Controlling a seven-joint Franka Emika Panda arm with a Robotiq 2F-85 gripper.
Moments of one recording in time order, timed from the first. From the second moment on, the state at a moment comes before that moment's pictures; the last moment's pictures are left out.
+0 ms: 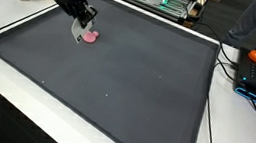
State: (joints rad) arm 0.04 0.64 0.01 -1.37 -0.14 1.76 -0.02
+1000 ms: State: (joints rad) arm -0.21 0.82 0.01 -1.07 0.14 1.54 -0.21
